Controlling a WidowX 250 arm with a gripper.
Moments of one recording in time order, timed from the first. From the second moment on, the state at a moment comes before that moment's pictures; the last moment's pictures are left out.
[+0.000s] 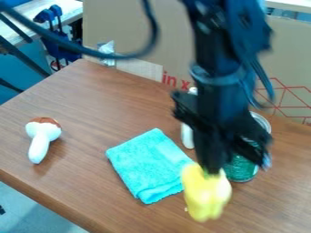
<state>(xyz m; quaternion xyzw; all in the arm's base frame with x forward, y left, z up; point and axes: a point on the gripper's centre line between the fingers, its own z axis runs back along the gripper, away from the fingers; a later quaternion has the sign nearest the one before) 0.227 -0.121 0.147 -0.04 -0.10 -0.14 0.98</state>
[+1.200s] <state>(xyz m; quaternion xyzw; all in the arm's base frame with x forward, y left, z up) 0.200 0.108 0.166 -0.03 -0.13 0.10 0.99</state>
